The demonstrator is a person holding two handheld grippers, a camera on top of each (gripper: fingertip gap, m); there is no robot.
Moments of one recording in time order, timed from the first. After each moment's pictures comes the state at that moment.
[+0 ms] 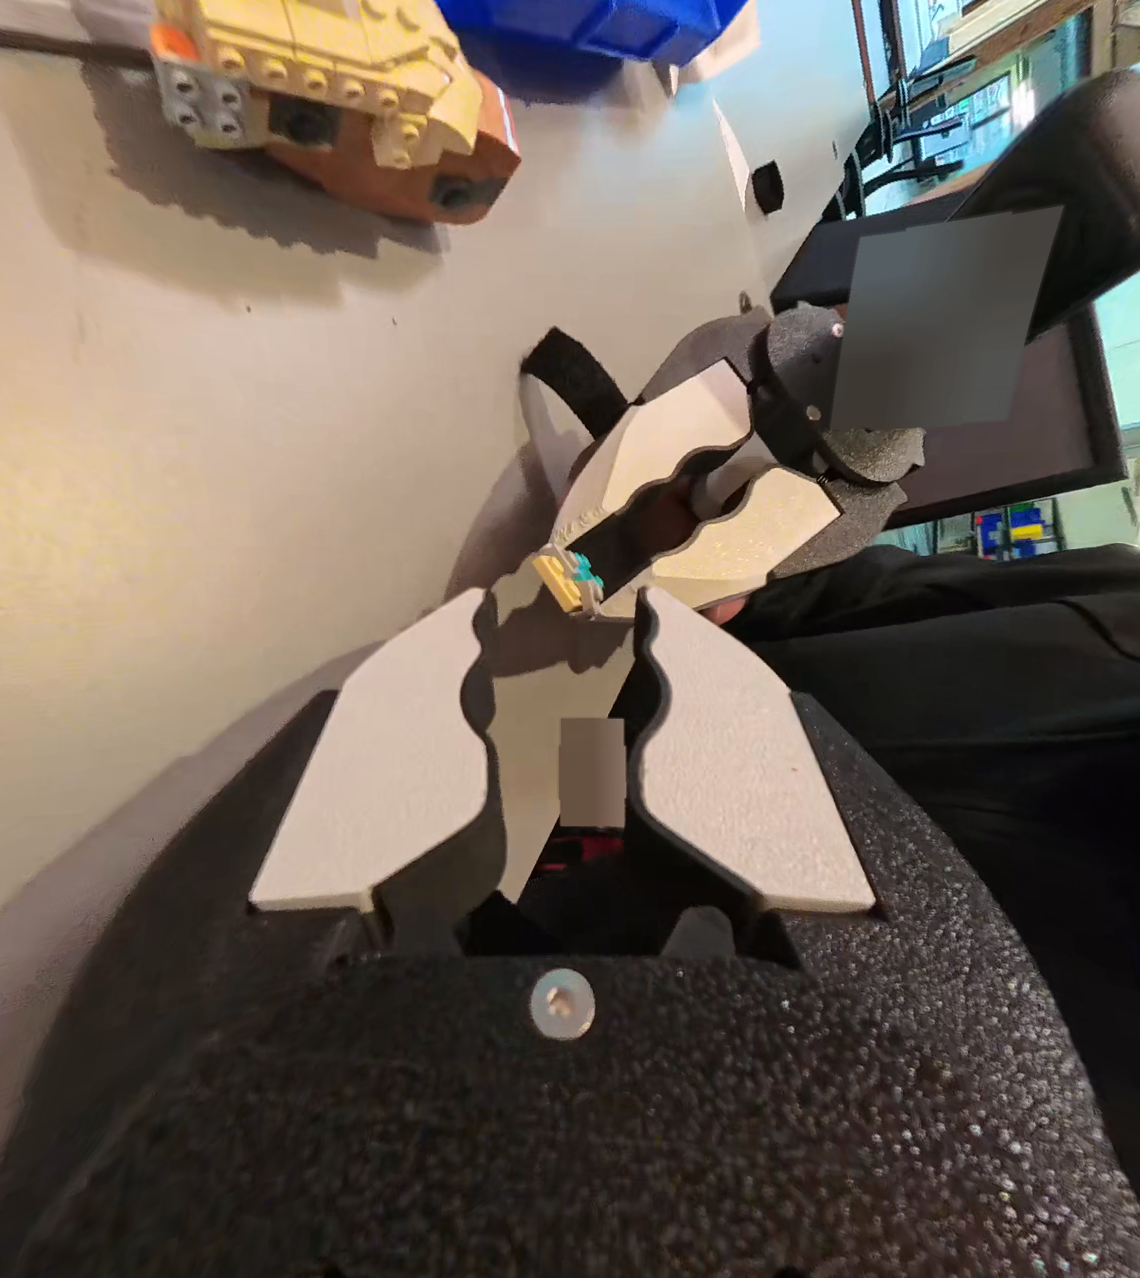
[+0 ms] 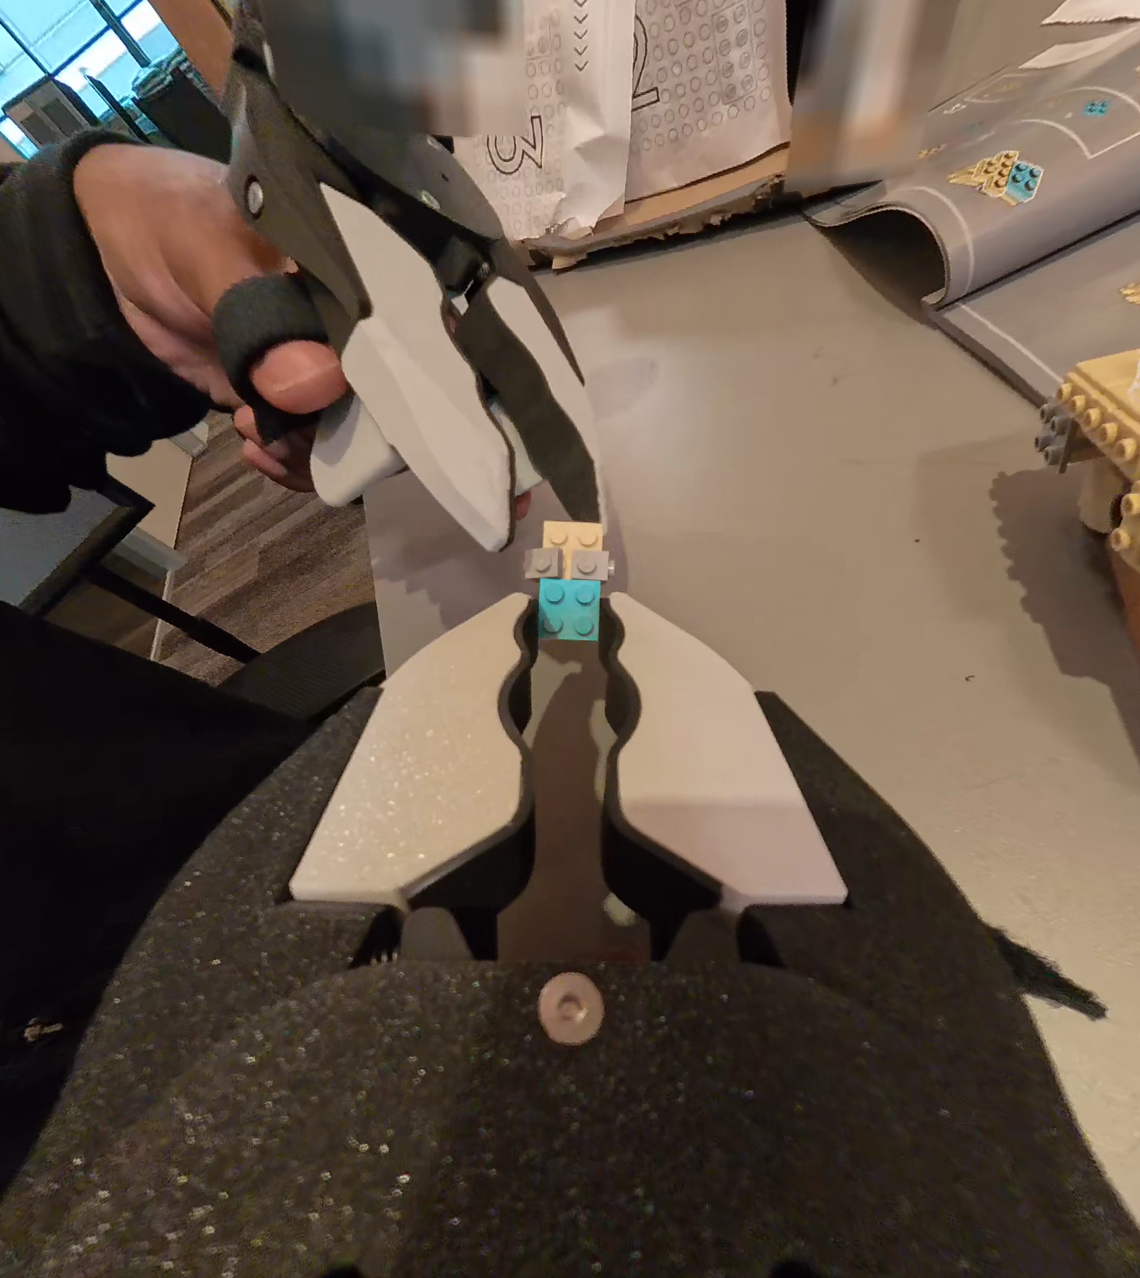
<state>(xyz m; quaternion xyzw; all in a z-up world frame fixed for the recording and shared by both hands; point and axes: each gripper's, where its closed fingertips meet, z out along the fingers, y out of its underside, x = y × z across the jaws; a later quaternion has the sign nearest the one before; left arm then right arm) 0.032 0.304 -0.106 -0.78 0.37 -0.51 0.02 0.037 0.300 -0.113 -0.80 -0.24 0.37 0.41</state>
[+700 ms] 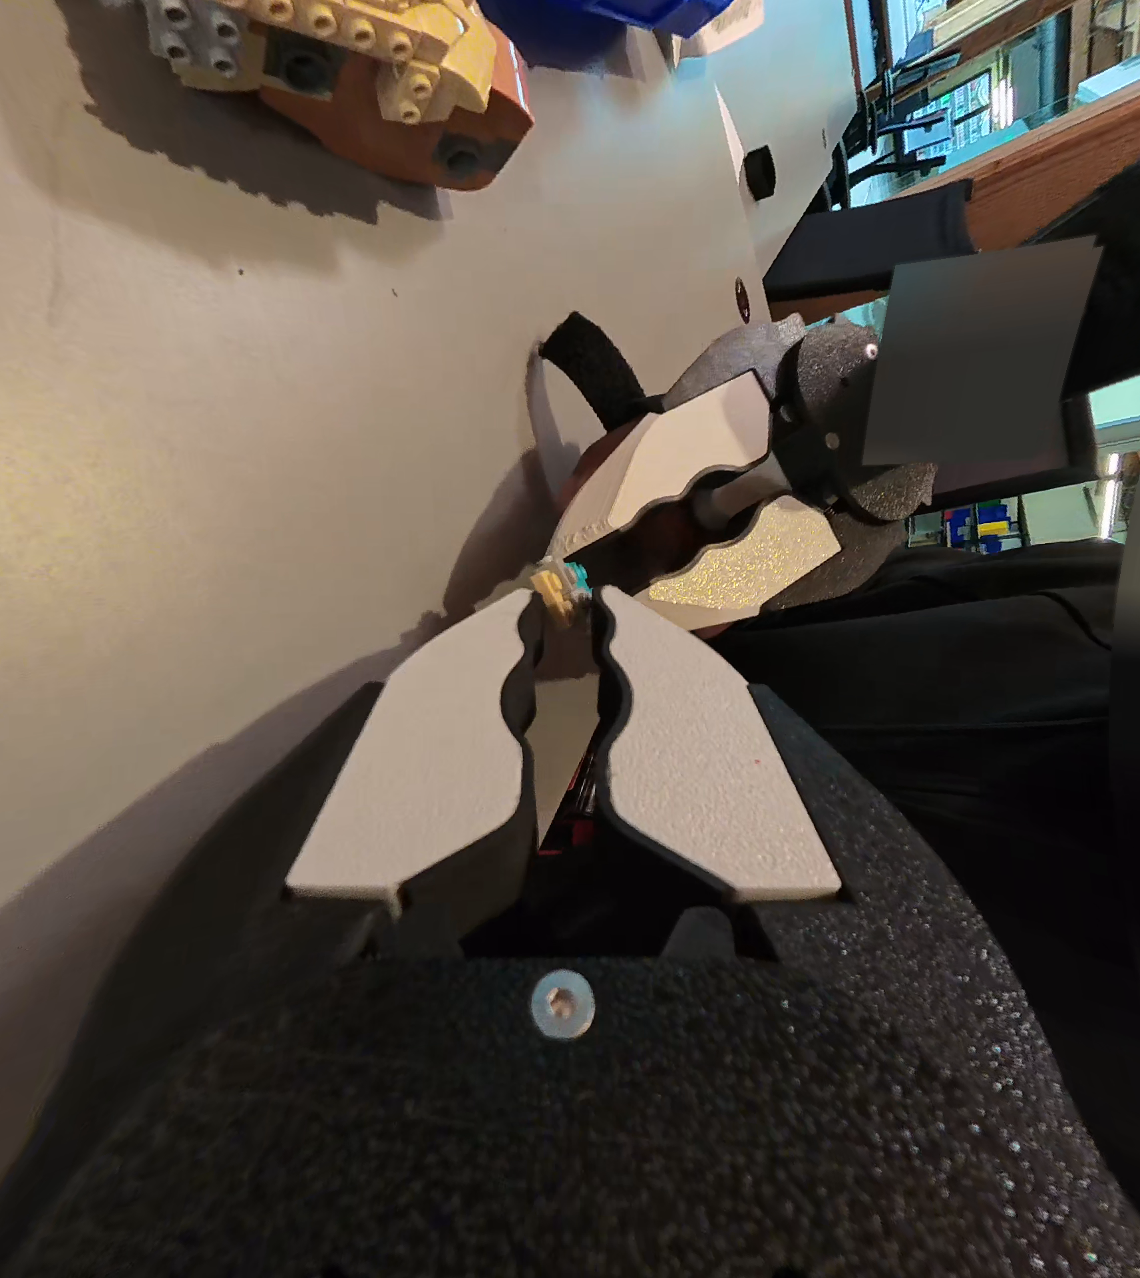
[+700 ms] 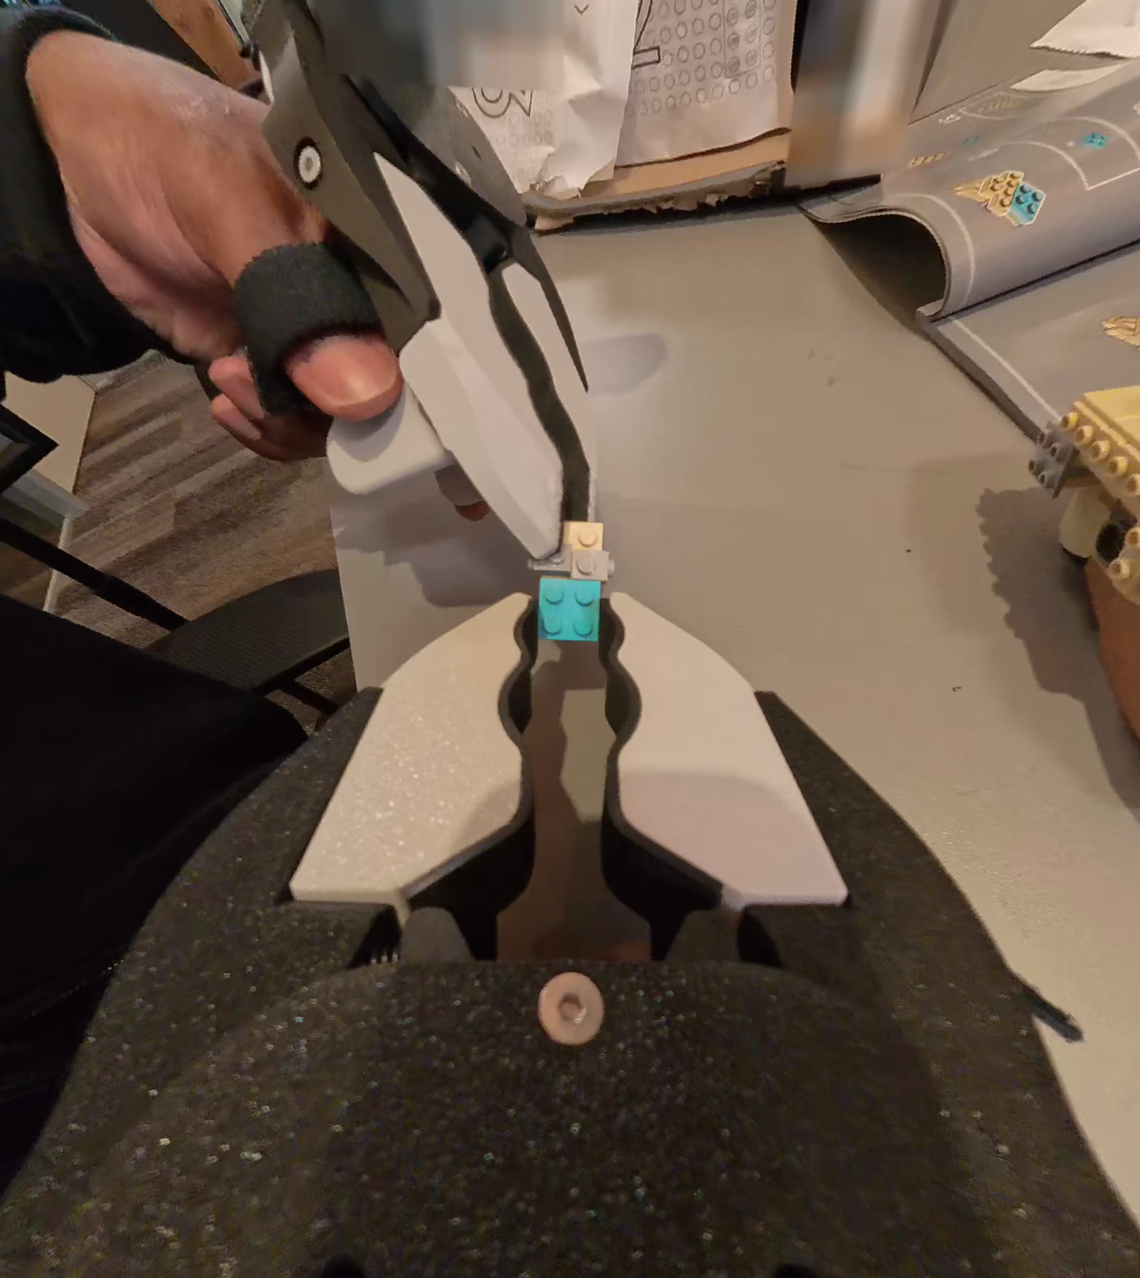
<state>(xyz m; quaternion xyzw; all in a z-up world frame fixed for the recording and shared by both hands) 0.031 0.301 -0.112 -0.78 0.36 -0.52 0.00 0.032 0.298 -0.119 -0.81 -0.28 0.32 0.42</state>
